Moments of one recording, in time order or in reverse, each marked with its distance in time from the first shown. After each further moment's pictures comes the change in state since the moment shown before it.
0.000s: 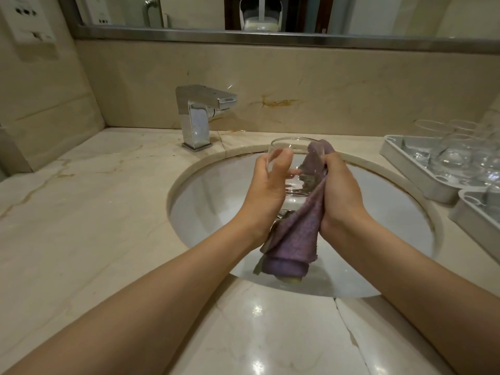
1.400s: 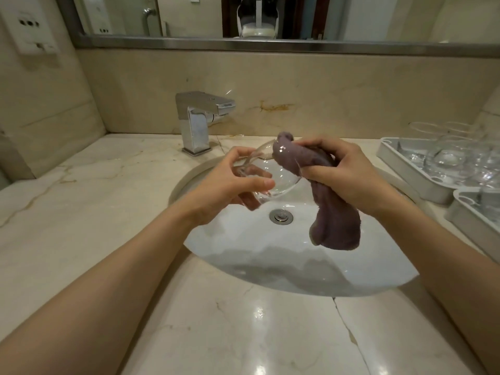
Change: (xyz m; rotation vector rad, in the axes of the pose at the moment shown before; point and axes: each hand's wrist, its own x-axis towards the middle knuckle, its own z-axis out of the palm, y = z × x) left_hand 0.013 0.025 -0.075 0.234 -0.274 -0.030; right_hand 0.006 -0.046 -0.020 -0.816 -0.491 -0.574
